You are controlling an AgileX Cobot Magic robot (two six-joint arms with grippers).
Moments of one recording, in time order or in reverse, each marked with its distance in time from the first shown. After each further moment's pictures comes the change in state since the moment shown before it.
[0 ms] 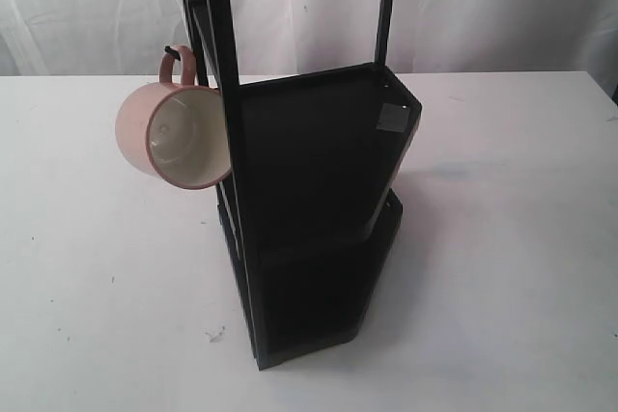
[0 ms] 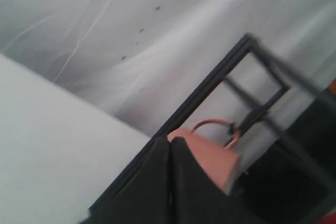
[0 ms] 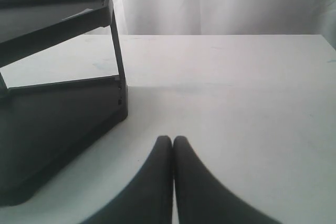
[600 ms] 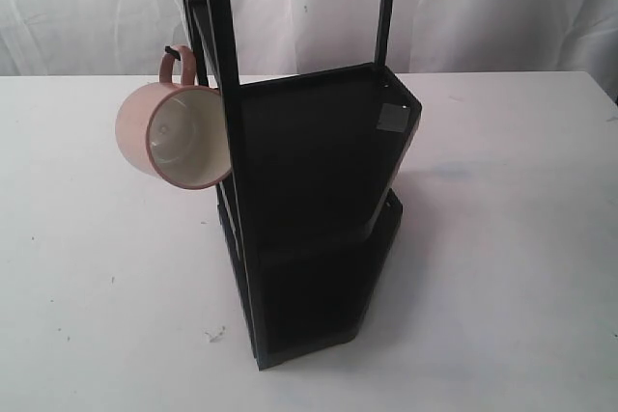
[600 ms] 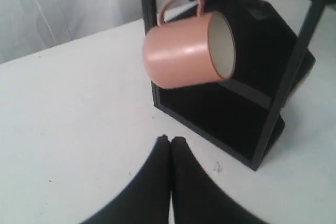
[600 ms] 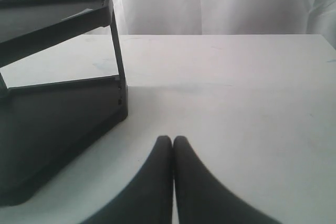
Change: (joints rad) left arm -0.277 0.330 -0.523 -0.015 0.694 0.766; right arm 0.000 0.000 0.000 0.000 0.000 0.000
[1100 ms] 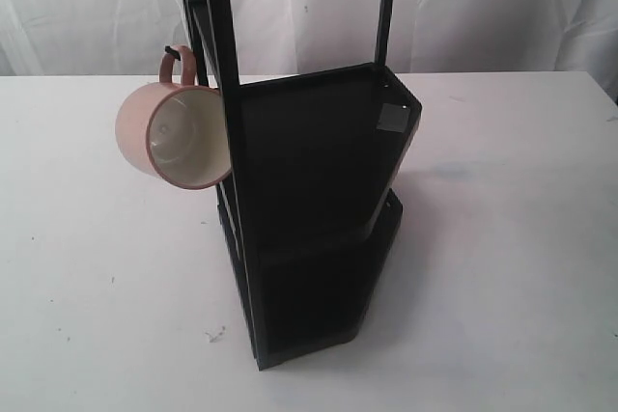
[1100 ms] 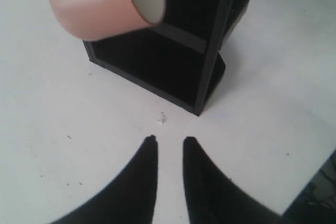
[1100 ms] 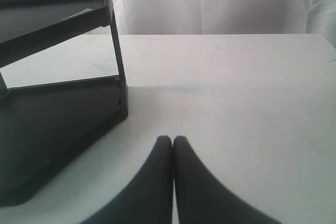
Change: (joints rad) left arm 0.000 0.106 -0.023 -0.250 0.134 0.202; right arm 0.000 0.000 0.000 0.000 0.000 0.007
